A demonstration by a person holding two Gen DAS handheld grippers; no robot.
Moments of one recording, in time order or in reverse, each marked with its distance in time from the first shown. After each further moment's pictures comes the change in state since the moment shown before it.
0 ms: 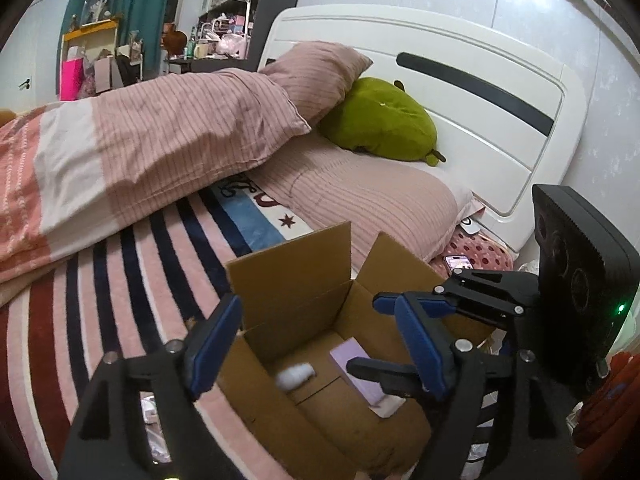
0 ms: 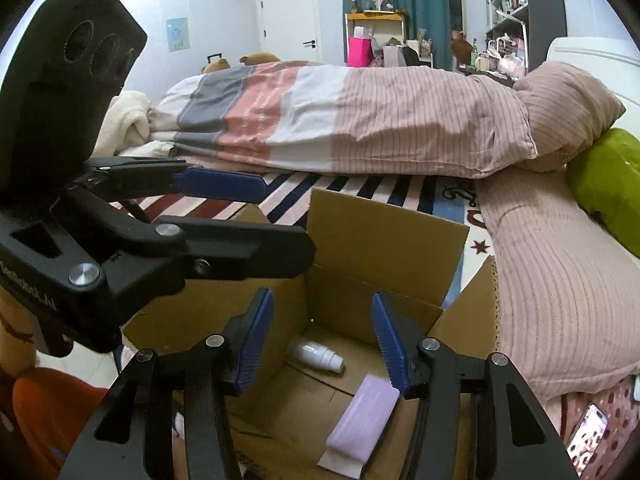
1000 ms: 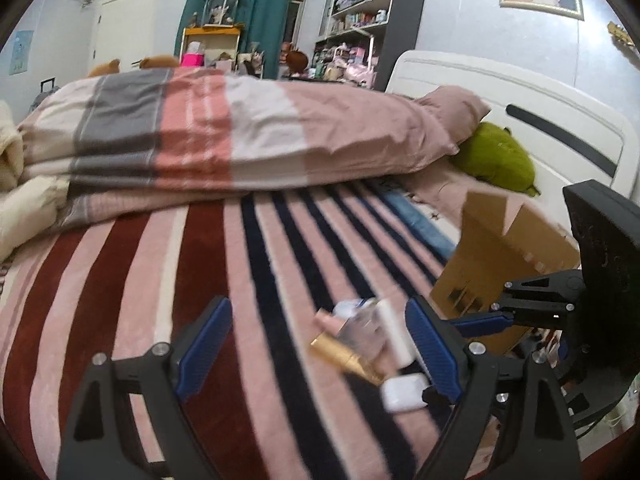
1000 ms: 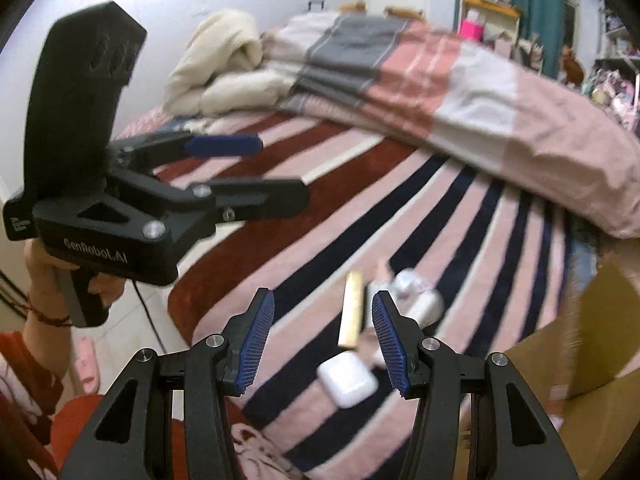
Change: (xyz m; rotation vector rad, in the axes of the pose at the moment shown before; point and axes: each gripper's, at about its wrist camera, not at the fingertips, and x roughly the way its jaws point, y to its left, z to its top) left arm -0.129 0.159 -0.163 -0.197 -0.131 0.311; right arm 0.087 0.198 0.013 -0.246 0.190 0.220
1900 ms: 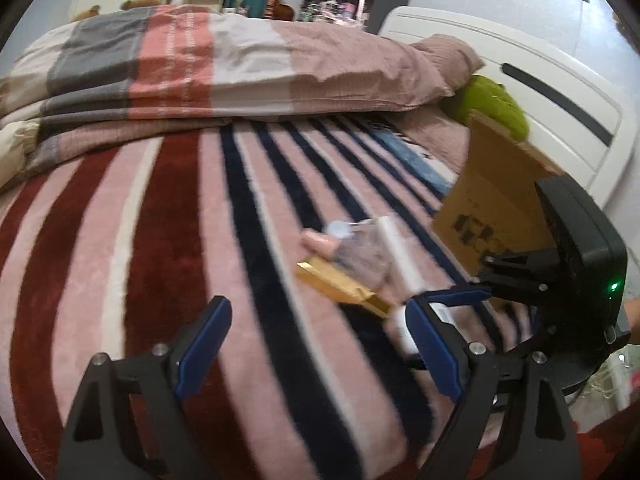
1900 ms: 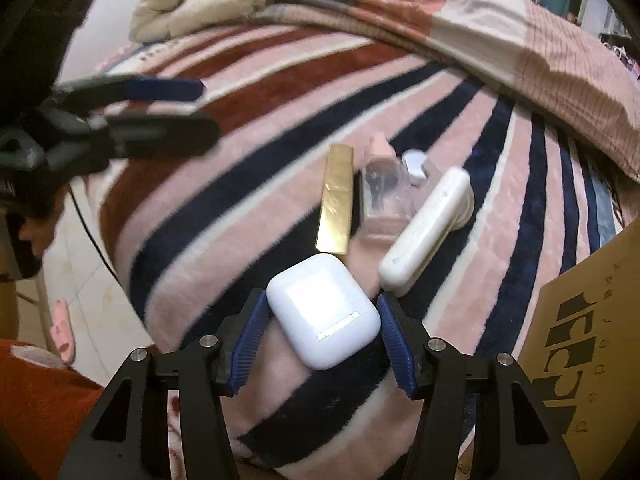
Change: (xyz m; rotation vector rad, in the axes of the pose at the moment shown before) left arm 0.038 -0.002 -0.045 -0.005 0.159 -0.114; right arm 0.075 -0.015 -0.060 0.006 0.171 -0.066
